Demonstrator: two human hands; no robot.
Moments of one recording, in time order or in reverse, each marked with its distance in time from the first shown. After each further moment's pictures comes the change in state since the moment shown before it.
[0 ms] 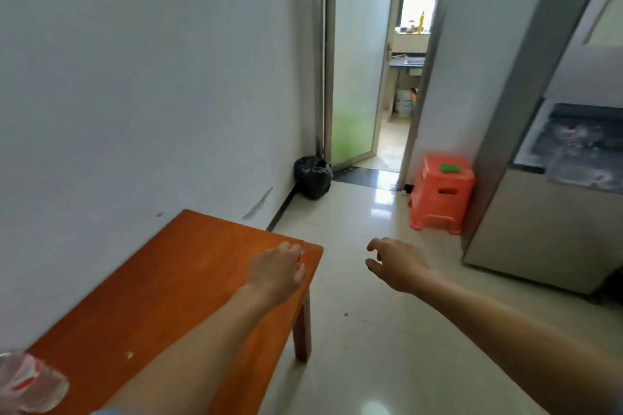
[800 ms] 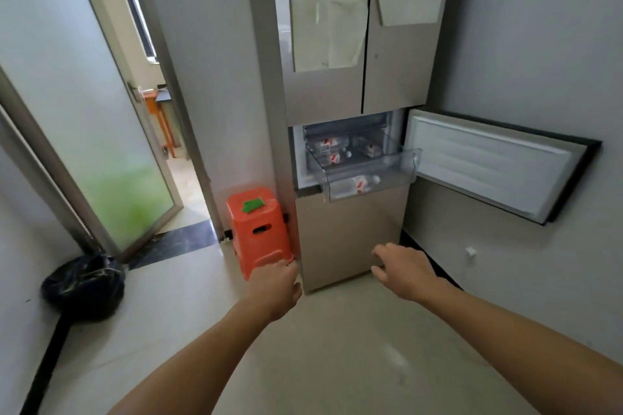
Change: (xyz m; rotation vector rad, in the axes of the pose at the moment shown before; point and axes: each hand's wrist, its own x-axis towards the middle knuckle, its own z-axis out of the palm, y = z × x) left_hand 0.393 0.452 0.122 0.047 -0.151 0.784; right_hand -0.005 0.516 -0.090 -0.117 0.131 0.684
